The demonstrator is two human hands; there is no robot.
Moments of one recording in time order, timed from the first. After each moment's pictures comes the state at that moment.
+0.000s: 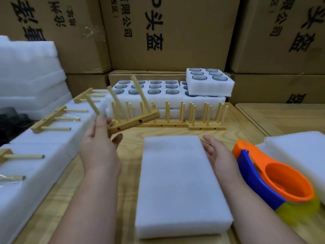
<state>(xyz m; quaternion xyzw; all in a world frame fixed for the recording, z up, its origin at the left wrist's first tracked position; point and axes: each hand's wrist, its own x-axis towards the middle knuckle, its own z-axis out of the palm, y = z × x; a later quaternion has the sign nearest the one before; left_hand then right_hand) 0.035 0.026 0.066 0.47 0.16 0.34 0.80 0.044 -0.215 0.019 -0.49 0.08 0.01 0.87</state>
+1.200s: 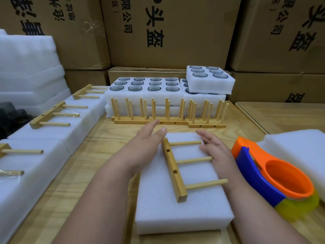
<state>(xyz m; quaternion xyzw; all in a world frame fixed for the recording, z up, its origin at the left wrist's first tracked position) 0.033 -0.005 0.067 0.82 -0.02 -0.03 0.57 0.037 -0.223 0.021 -0.57 -0.01 0.02 0.82</state>
